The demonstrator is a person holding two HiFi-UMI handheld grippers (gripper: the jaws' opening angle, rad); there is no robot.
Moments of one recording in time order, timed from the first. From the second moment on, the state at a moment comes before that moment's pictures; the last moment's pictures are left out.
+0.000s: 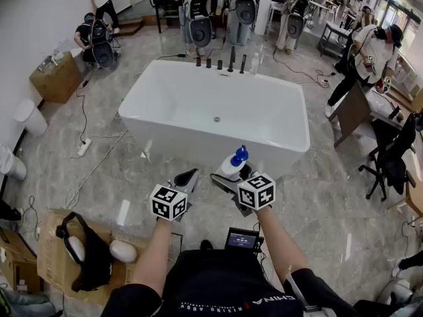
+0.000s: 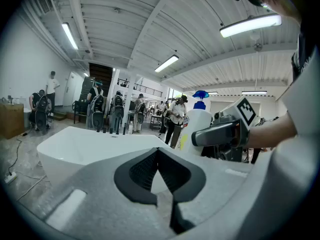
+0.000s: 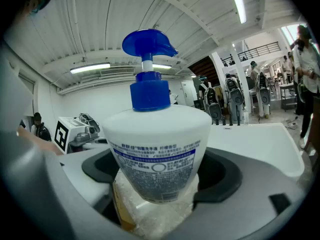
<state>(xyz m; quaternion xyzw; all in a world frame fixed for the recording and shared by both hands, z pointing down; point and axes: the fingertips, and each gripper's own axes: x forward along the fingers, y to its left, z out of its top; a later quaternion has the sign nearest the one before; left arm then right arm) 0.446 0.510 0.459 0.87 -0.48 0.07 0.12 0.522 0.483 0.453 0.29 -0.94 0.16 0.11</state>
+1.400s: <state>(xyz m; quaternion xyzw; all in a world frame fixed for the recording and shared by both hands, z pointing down) 0.417 0.507 0.462 0.87 -0.48 0.07 0.12 0.492 0.482 0.453 0.27 -0.94 0.18 0.10</state>
